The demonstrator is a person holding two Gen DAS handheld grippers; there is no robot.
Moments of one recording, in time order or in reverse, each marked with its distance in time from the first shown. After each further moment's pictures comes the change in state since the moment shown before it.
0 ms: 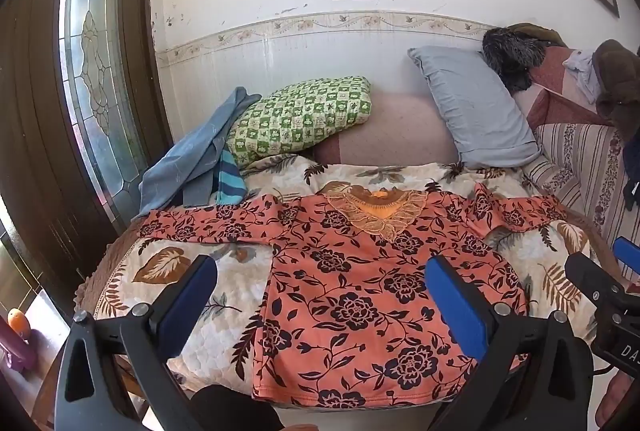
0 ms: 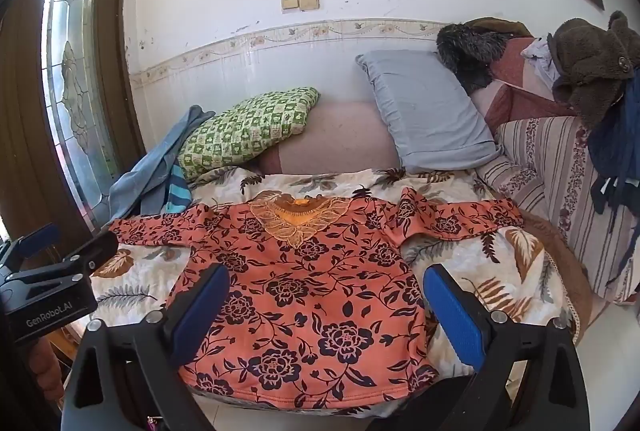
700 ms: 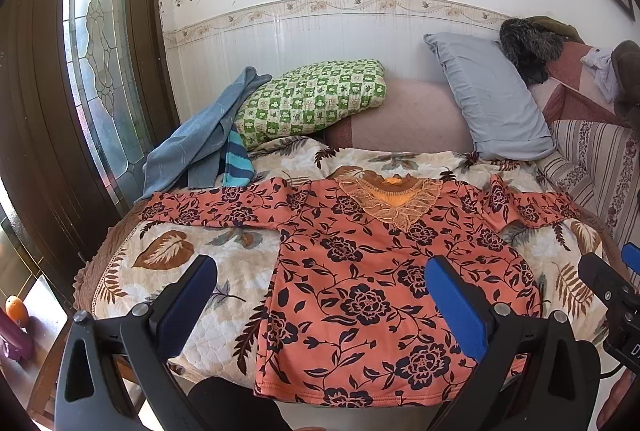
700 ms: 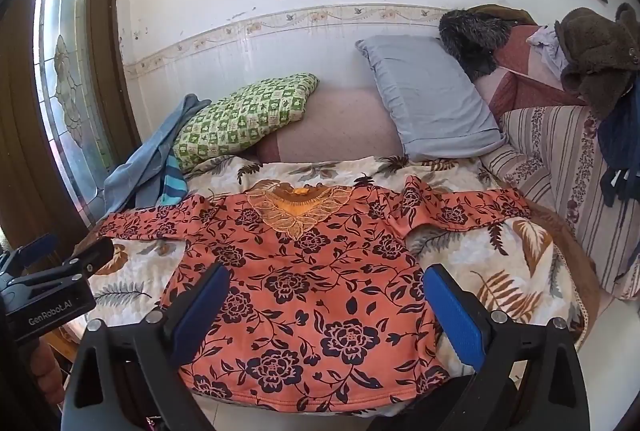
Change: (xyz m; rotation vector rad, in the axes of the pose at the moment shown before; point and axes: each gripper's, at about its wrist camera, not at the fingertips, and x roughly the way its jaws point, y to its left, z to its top) left arm 0.031 0.010 -0.002 -0.034 0.061 0.034; right arm 0.028 0.002 -0.007 0.022 0.048 0.003
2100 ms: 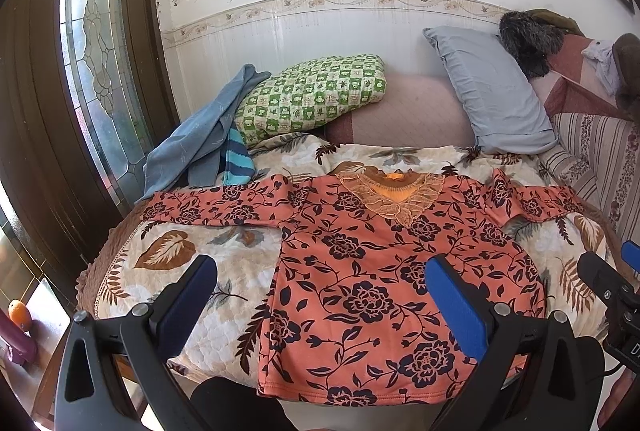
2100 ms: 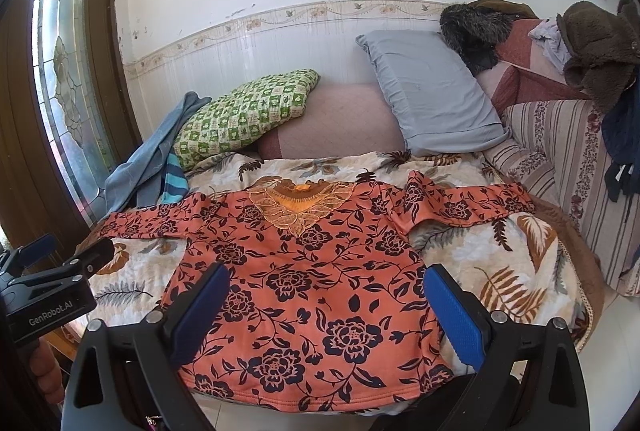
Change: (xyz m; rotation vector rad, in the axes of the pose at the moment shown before) left arm 0.006 0.005 -0.006 0.007 0.011 0.002; right arm 0.004 0.004 -0.003 0.005 0.013 0.003
